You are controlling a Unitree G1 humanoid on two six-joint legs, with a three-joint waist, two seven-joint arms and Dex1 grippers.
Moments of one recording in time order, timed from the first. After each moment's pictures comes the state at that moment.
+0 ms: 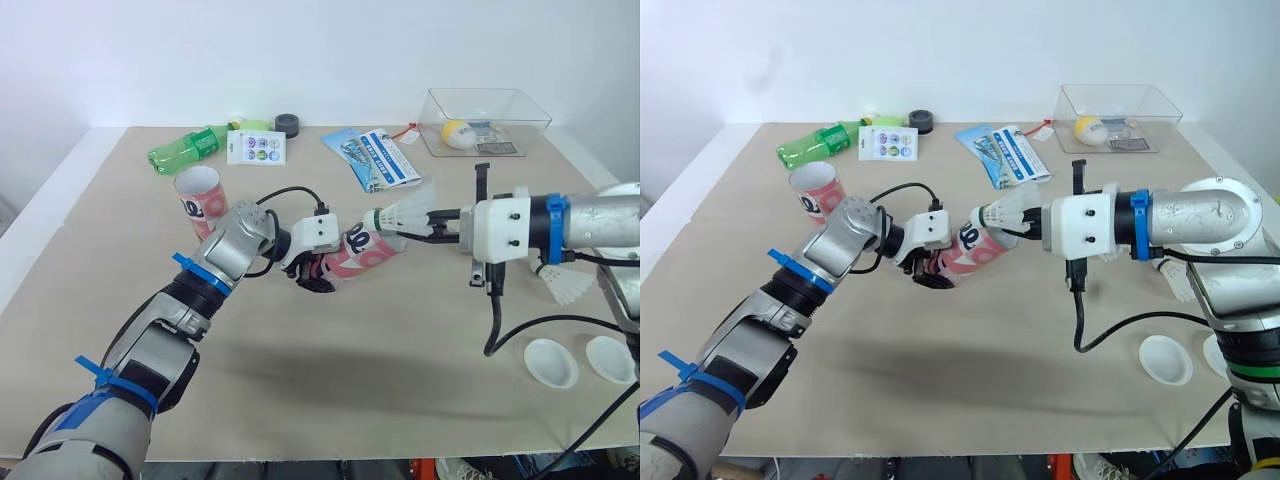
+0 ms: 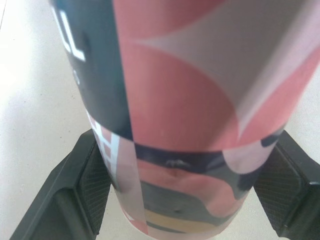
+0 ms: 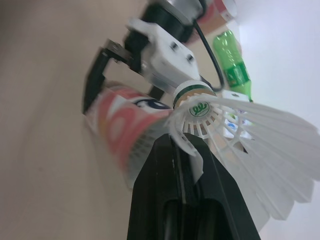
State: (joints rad) left arm -1.00 0.32 -0.44 0.45 0.12 0.40 -1.25; right arm -0.69 -1.03 0.07 -0.19 0.21 -0.05 1.18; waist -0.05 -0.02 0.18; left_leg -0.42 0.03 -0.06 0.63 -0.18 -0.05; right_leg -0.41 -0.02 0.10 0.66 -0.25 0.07
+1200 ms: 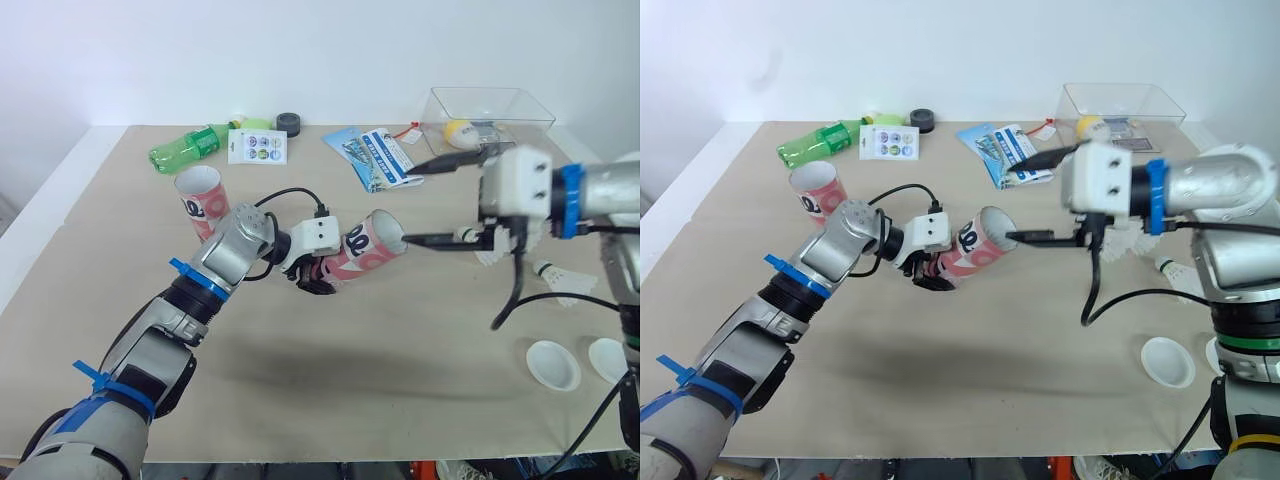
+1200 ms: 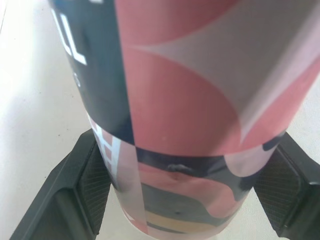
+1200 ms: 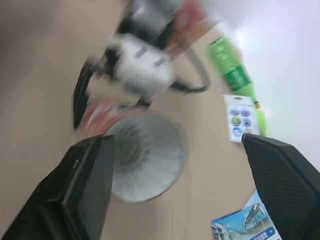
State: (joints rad) left arm -0.97 0.34 -0.45 0.38 0.12 0.41 -1.23; right arm -0.80 -0.98 -0.01 -0.11 0.39 0.20 1.26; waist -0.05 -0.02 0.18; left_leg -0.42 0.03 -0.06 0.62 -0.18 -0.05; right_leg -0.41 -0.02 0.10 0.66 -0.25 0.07
